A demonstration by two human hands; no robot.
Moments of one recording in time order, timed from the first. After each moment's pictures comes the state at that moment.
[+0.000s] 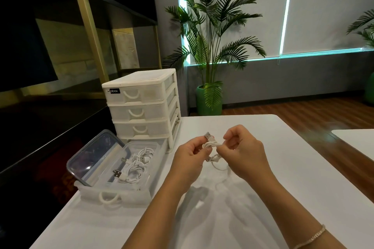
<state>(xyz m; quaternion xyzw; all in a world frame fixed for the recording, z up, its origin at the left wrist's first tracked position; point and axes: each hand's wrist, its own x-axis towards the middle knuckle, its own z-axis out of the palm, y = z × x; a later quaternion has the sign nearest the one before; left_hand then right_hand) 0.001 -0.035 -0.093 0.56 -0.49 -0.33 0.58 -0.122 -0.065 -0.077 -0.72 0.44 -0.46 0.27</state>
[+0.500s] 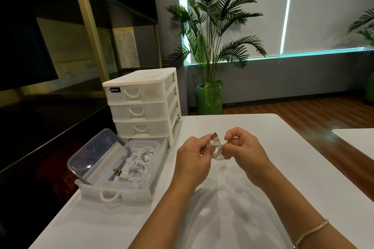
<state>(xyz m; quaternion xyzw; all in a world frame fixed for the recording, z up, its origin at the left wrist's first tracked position) -0.008 -0.033 -0.096 0.63 -0.58 -0.07 0.50 -0.128 -0.068 -0.072 -0.64 0.39 -0.44 0.50</state>
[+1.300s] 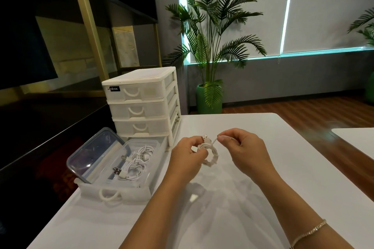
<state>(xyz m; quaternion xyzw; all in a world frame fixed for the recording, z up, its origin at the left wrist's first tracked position) 0.005 -0.035 -0.096 0.63 -0.52 -0.23 0.53 -0.125 -0.073 -0.078 -0.72 0.46 -0.44 0.28</state>
